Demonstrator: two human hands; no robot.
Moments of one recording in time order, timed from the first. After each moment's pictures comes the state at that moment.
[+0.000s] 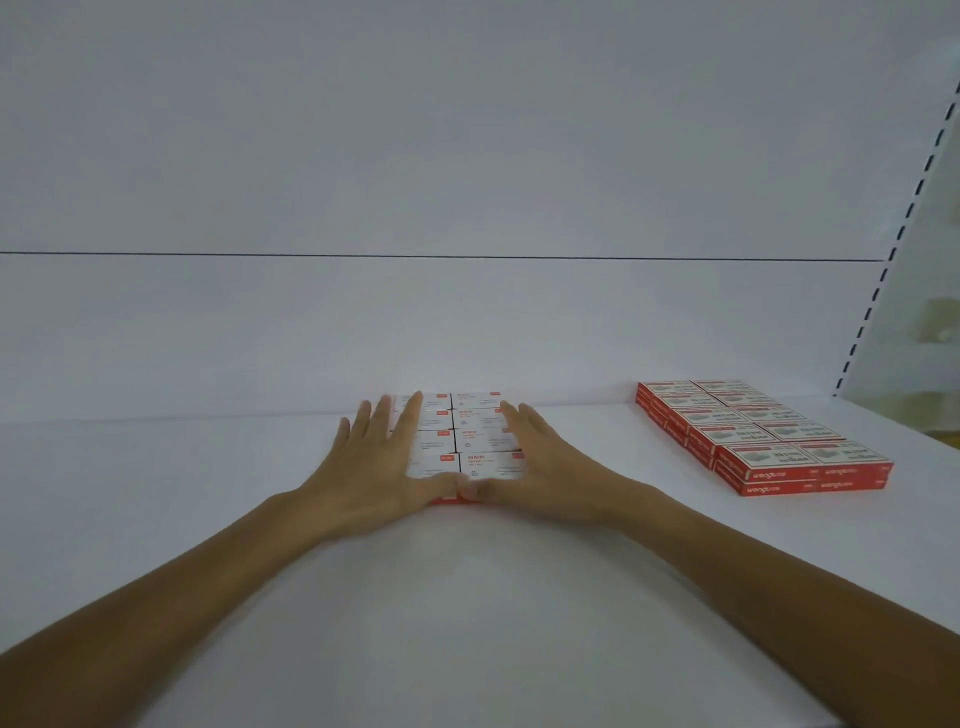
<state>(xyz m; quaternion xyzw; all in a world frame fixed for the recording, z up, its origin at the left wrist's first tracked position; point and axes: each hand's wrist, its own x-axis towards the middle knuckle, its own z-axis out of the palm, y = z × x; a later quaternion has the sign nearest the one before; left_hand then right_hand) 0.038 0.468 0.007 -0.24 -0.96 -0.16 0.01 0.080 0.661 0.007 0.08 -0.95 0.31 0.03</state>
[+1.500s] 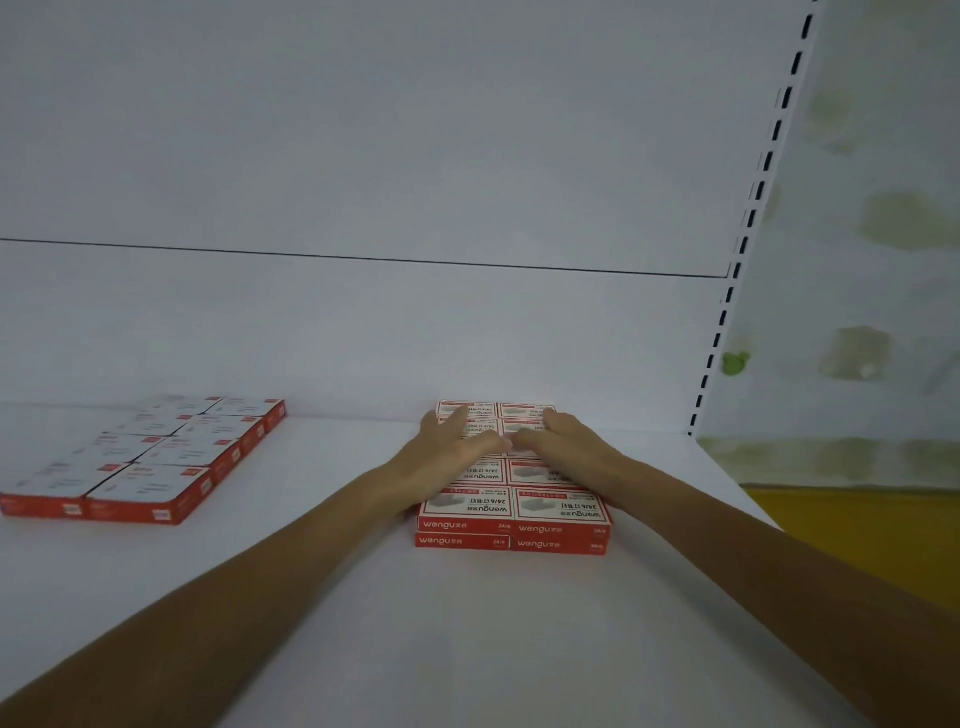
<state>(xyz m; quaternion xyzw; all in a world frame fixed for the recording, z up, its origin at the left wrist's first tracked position) 0.046 0.794 0.006 -0.16 -0.89 -0.43 -0.09 0.066 0.952 0.019 -0.06 -0.92 0.39 -0.01</state>
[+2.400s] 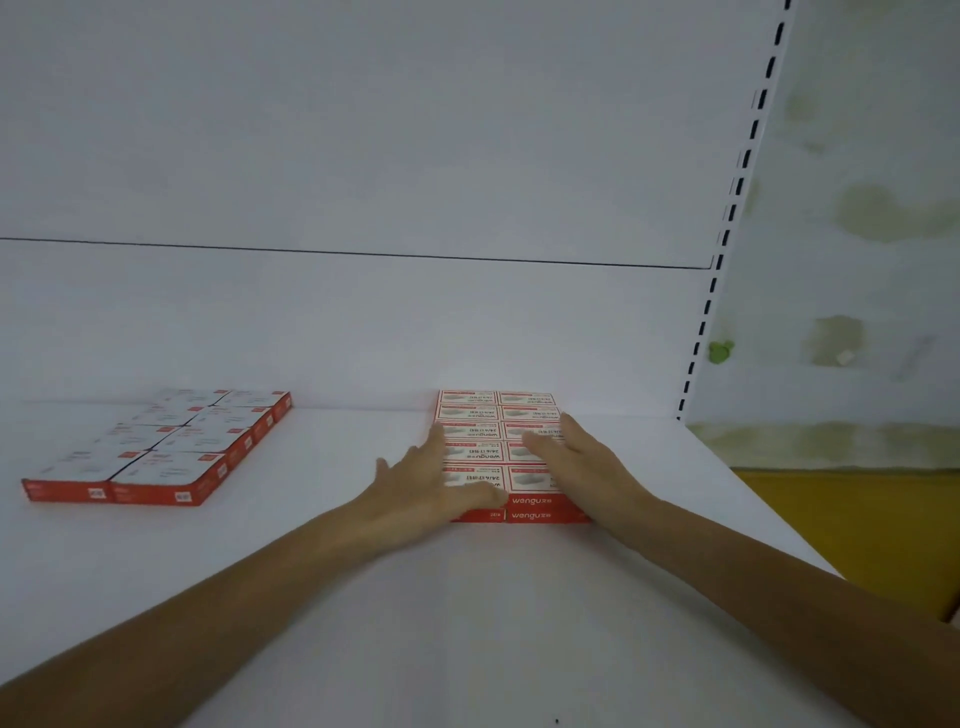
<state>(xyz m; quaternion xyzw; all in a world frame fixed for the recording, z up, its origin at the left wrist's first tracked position) 0.119 0.768 0.013 -0.20 -0.90 -0.37 -0.09 0.133 0.938 0.012 -0.01 -0.85 0.52 0.07</state>
